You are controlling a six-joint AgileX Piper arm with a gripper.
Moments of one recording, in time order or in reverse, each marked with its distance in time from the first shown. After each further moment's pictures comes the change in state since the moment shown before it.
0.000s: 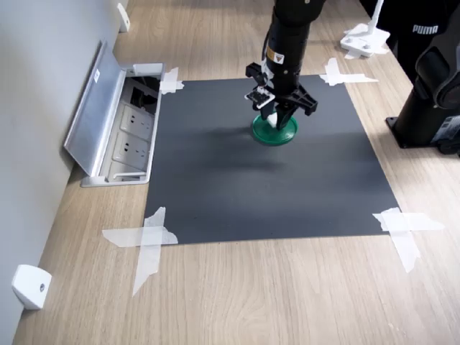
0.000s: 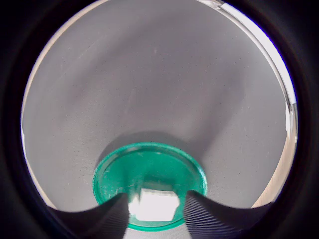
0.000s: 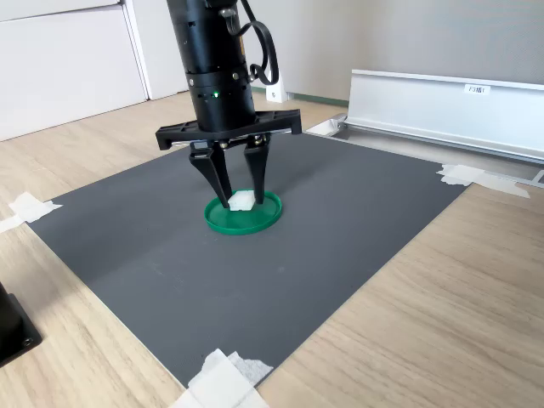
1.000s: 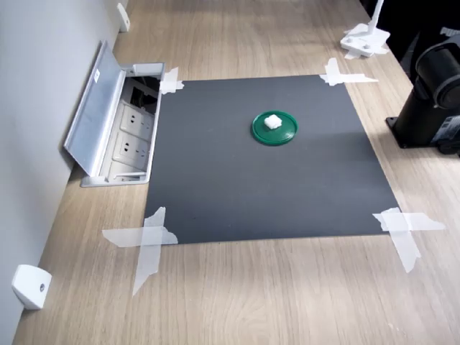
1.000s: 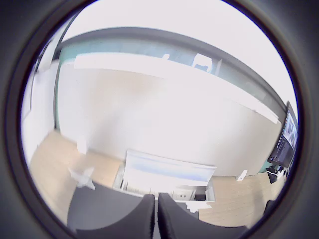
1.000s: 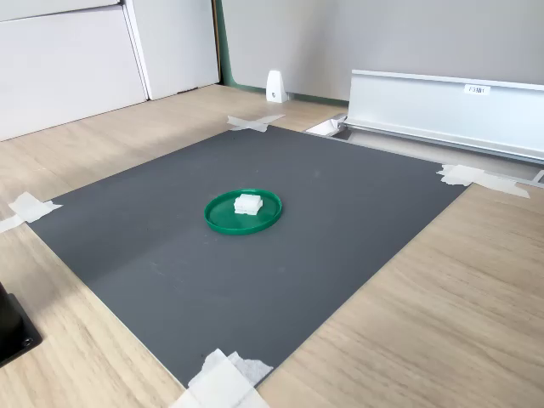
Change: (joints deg) arm 0.0 -45.8 2.5 11.6 -19.8 22.0
